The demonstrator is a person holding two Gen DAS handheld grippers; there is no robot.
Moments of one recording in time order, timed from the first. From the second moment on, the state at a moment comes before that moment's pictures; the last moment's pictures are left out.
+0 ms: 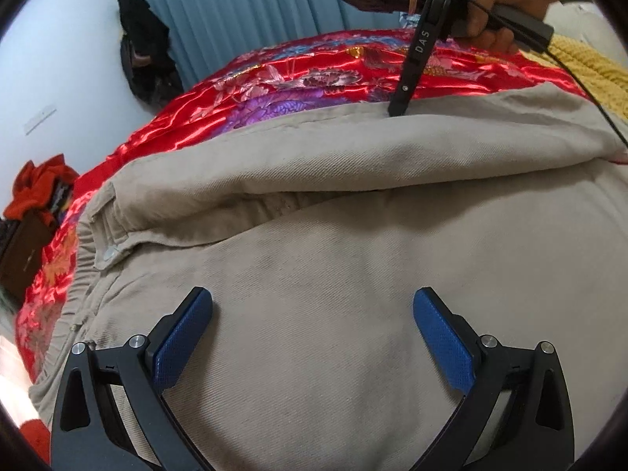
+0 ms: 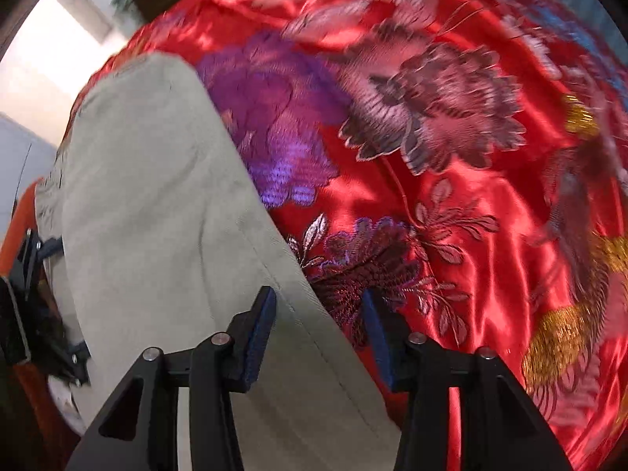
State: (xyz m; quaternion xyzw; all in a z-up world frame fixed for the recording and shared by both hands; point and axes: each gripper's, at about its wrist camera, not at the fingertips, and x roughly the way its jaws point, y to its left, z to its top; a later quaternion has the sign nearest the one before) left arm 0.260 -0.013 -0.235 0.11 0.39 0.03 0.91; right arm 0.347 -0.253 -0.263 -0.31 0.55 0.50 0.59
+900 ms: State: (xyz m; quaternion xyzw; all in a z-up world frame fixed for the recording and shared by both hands) left arm 0.398 0.031 -0.122 0.00 0.38 0.01 0.93; right arm 0.421 -0.581 -0.188 0.12 0.48 0.11 0.86
